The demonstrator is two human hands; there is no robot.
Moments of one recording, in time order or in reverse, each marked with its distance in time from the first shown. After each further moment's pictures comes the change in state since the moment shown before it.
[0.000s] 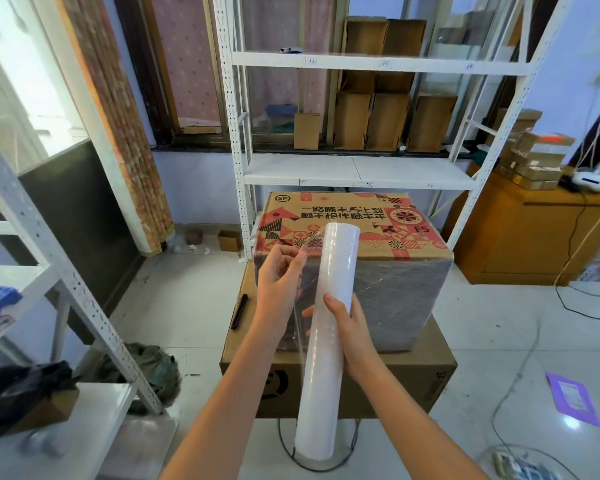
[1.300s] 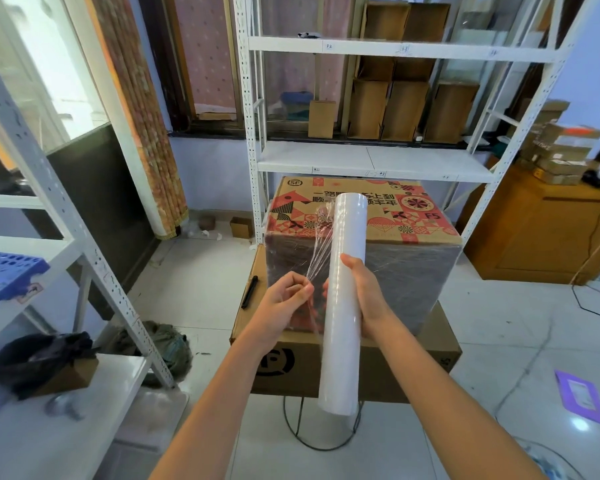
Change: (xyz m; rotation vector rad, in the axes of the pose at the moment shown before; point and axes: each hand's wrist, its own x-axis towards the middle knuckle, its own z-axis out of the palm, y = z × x) left_hand -0.040 -0.045 -0.041 -0.048 -0.359 -0.263; right_hand 0.006 -0.033 -0.008 0.040 -0.049 0.171
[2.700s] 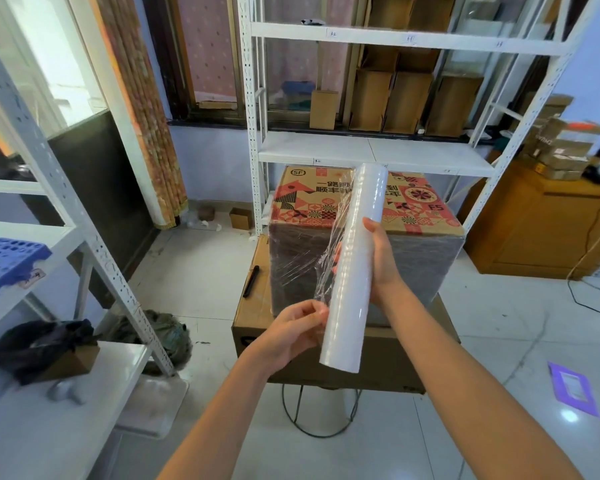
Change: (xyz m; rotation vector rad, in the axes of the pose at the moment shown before) left_hand -0.028 -0.027 0.007 -0.261 -0.233 -0.204; right_hand 0.016 -0.023 -0.004 0.187 -0.105 -0.032
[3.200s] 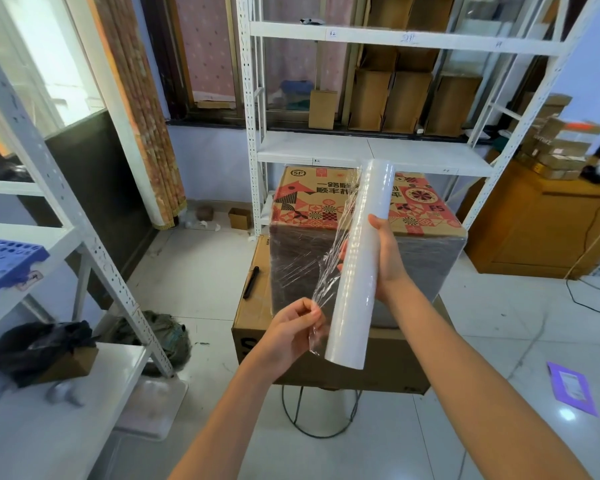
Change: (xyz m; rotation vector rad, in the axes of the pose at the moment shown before) left_hand -0.004 -0.004 -0.002 -0.132 0.031 0.096; right_hand 0.006 -0.007 -0.004 -0.012 0.037 -0.013
